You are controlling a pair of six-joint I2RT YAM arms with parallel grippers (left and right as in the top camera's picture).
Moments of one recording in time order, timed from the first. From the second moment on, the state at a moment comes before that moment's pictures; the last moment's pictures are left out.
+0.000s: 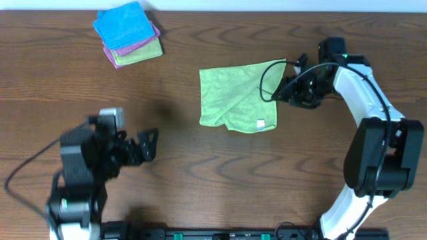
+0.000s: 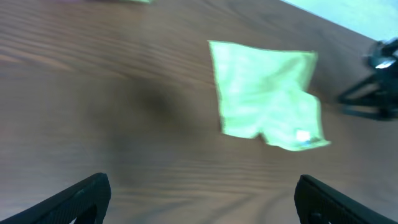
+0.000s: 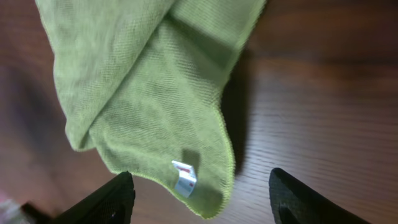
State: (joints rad) left arm 0.05 0.79 0.74 -0.68 0.46 -0.24; right arm -0.03 1.97 1.43 -0.93 -0.53 0.07
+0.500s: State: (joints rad) left arm 0.05 1.31 0.90 -0.64 0.71 -0.59; right arm -0.03 1.97 1.25 -0.83 -0.63 0.06
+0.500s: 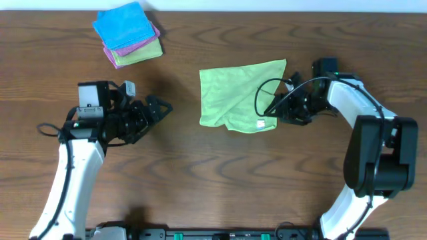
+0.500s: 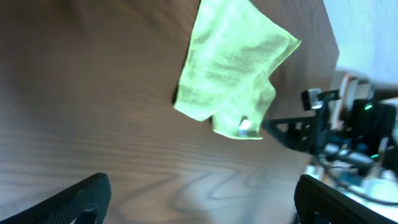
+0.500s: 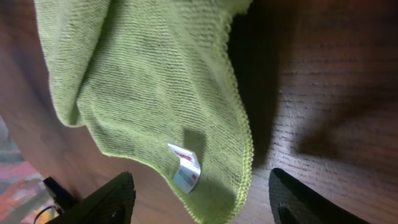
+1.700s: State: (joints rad) left arm -0.01 1.42 0.90 -0.60 0.82 -0.72; right arm 0.04 1.97 1.16 -0.64 -0.62 0.18
